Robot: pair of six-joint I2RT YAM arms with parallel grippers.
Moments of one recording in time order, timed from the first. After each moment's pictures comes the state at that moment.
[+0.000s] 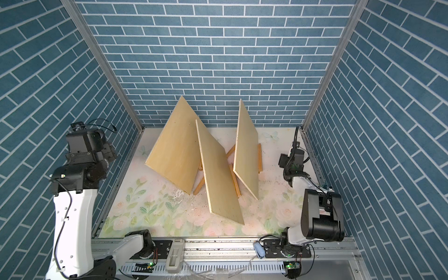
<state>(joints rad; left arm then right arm) 0.14 1.08 1.61 -1.09 -0.57 -0.13 -0.06 1.45 0.81 0.10 0.02 0.11</state>
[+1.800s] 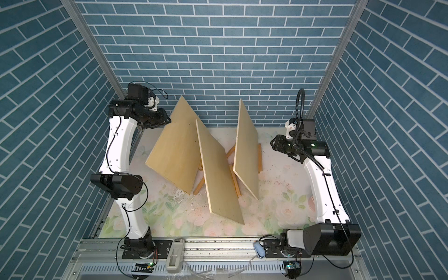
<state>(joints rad) -0.07 2.03 2.54 -1.41 0.21 -0.30 0.05 1.33 1.48 -0.93 -0.33 0.29</state>
